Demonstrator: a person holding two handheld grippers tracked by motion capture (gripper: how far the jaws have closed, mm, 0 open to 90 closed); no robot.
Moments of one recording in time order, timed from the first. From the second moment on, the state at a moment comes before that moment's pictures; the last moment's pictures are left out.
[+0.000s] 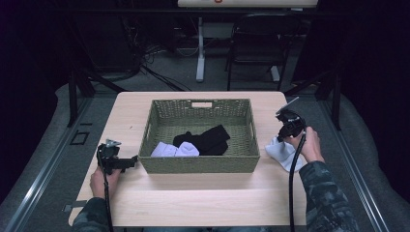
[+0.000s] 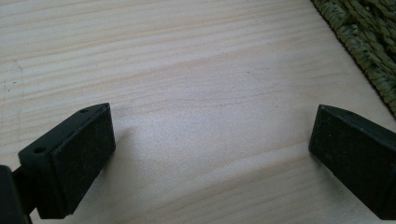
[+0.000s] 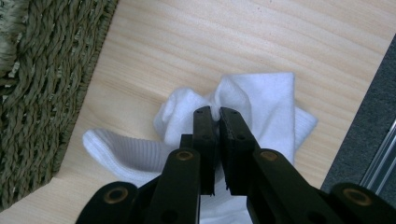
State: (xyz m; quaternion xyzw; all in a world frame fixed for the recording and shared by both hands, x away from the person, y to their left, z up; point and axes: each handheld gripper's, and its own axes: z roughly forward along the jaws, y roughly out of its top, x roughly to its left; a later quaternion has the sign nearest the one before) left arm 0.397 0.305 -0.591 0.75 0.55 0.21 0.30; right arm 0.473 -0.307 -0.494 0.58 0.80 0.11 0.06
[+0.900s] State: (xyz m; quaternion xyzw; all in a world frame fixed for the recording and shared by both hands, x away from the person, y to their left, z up) left arm 0.397 0.305 -0.591 0.75 0.55 0.21 0.30; right arm 0.370 -0.309 -0.453 0.55 0.82 0.16 0.08
